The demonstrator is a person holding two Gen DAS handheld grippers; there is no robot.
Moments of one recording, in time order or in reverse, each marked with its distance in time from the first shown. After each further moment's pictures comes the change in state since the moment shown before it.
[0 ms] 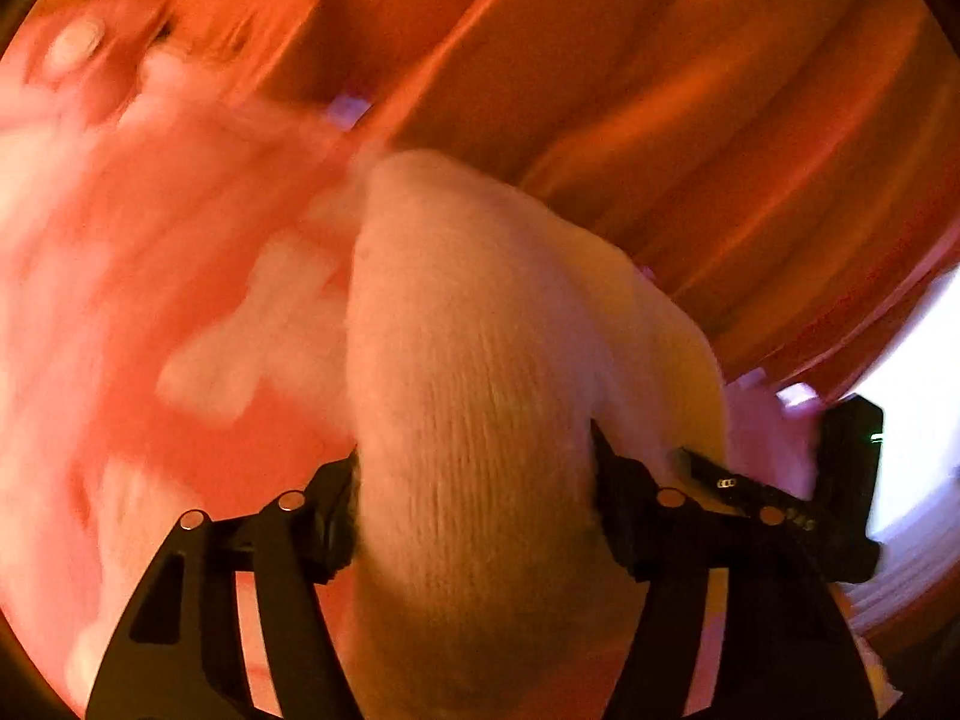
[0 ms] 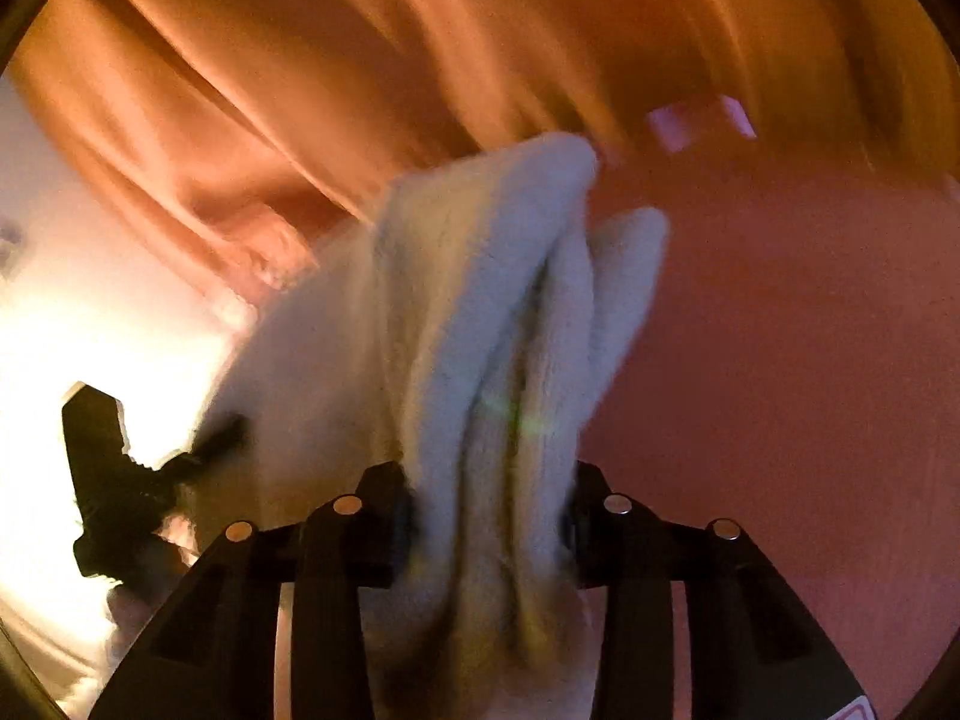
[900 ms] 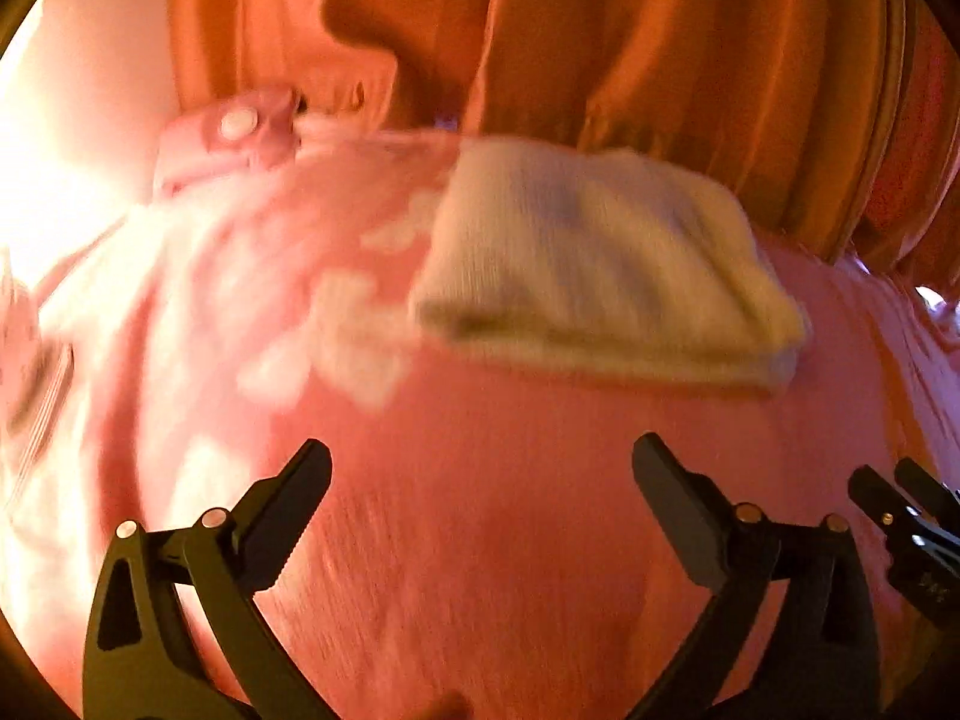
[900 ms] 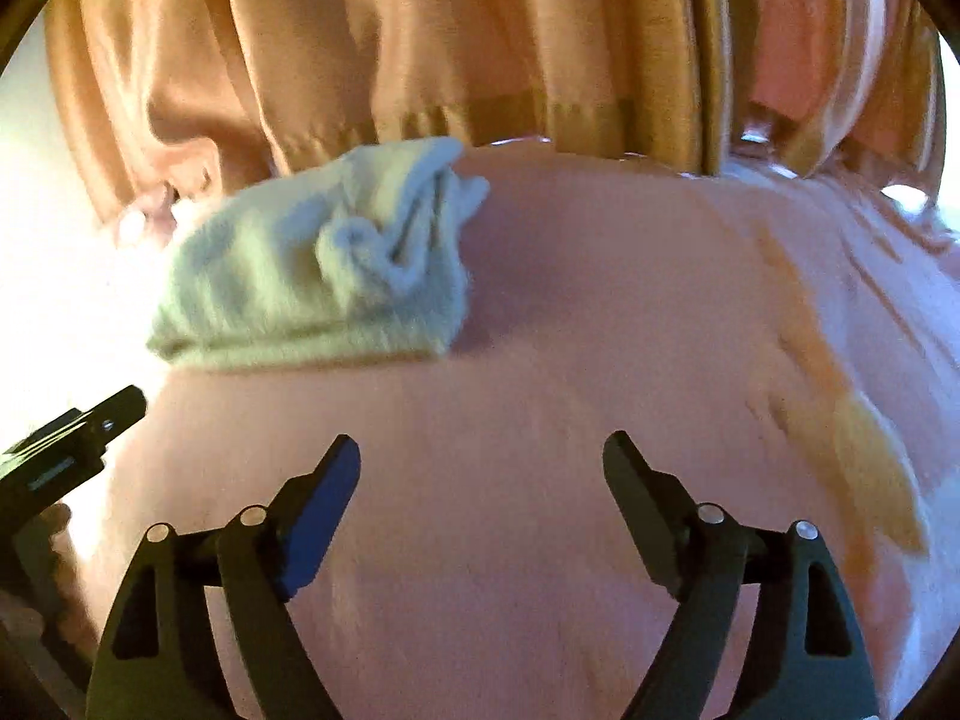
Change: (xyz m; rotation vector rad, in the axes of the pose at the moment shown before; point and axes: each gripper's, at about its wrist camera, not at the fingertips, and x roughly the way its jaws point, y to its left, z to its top) left arm -0.097 -0.070 -0.139 0.172 -0.077 0.429; right arm -0.127 0.066 -0.163 -0.131 -0.140 -0.506
